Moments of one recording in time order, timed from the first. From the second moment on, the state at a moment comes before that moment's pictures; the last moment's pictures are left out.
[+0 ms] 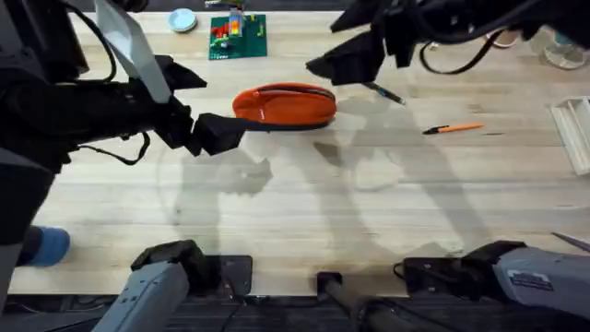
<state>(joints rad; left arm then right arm) 0.22 0.95 0.88 -0.85 0.68 0.73 0.35 1.41 1.29 -0.59 -0.72 -0.33</state>
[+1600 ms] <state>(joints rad) 0.22 0.95 0.88 -0.85 0.68 0.73 0.49 1.81 1.74 -1.00 -0.36 -0.65</state>
